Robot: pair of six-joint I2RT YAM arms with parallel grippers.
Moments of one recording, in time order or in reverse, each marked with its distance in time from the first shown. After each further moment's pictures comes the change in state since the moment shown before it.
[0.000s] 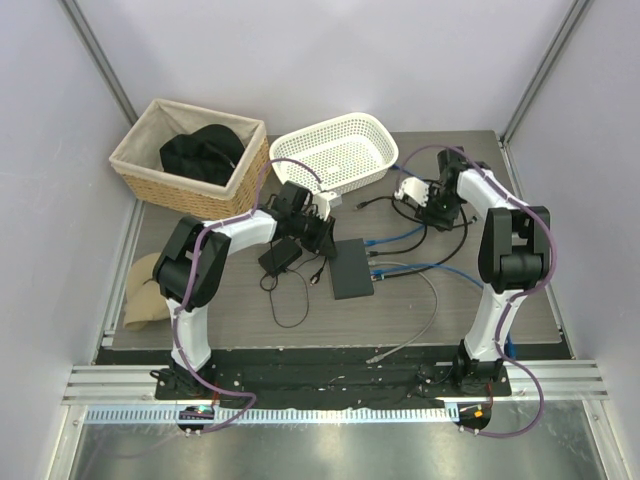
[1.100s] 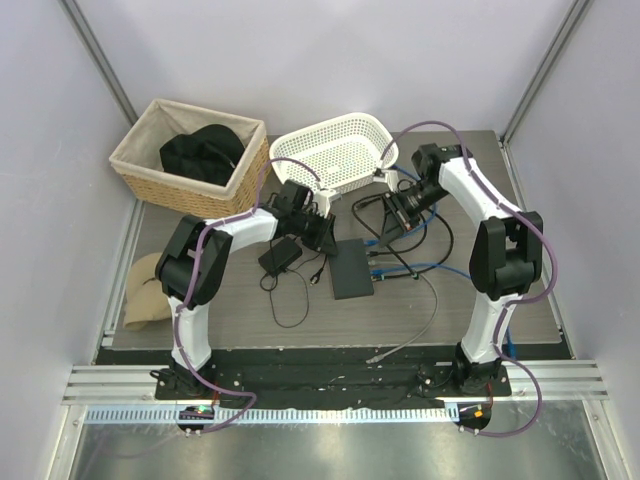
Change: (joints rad) left arm 0.000 0.022 0.023 0.005 0.000 -0.056; right arm 0.167 -0.034 0.170 -0.514 -0.774 0.704
